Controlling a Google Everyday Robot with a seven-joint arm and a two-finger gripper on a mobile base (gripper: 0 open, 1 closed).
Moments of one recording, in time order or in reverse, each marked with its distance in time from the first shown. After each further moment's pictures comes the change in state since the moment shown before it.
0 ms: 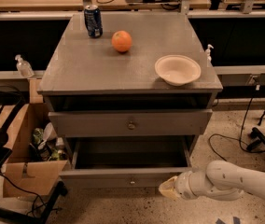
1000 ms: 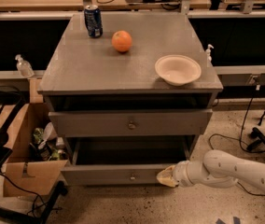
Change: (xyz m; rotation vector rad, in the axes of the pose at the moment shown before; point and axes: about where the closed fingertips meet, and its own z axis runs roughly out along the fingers) arm -0.025 -0.039 0.009 0.010 -0.040 -0.024
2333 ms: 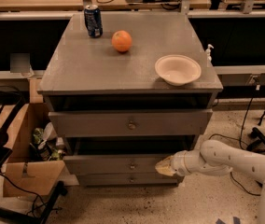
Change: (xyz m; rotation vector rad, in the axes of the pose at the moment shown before) arm -0.021 -0.038 0.009 0.004 -0.017 0.001
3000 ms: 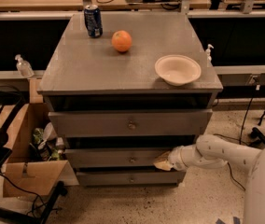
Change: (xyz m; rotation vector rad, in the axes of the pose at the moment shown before) arm -0.010 -0.022 0.014 -0.006 0.005 0.011
